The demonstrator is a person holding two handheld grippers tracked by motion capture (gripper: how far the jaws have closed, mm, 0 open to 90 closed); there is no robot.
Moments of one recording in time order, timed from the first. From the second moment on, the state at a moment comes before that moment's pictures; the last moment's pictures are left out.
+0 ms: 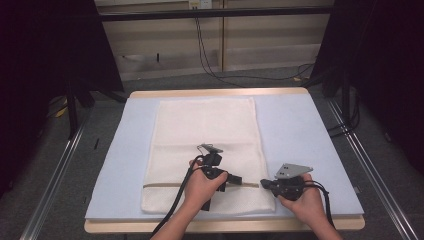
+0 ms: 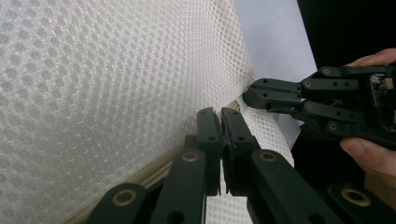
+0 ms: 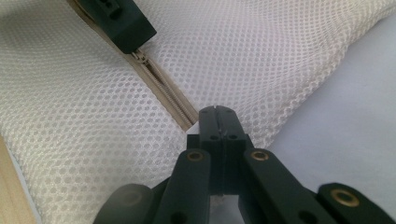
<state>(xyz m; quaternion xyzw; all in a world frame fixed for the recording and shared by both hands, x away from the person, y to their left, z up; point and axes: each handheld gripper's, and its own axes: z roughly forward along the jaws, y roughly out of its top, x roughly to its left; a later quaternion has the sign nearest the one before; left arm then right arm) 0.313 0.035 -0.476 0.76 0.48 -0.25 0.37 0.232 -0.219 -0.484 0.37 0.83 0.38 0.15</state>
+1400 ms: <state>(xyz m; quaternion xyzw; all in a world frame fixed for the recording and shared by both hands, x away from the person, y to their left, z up) 0.317 0.067 -0.468 0.75 0.48 -0.25 0.38 0.234 -0.219 -0.483 0.37 0.83 0.39 0.14</state>
